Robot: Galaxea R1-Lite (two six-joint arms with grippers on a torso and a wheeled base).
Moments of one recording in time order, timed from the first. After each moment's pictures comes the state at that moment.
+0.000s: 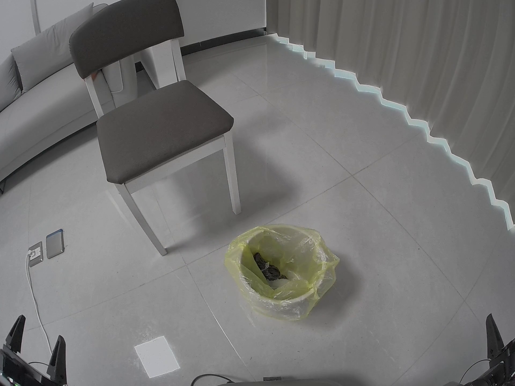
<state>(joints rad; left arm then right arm) 0.00 0.01 -0.02 -0.01 -0.02 0.02 0.00 0.01 -0.02 -0.07 0.02 -0.04</state>
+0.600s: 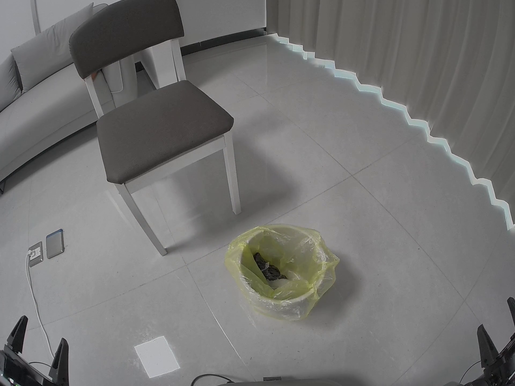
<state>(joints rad) 0.00 0.01 -0.02 0.00 -0.05 0.02 0.00 0.01 -0.02 -0.04 0.14 0.01</state>
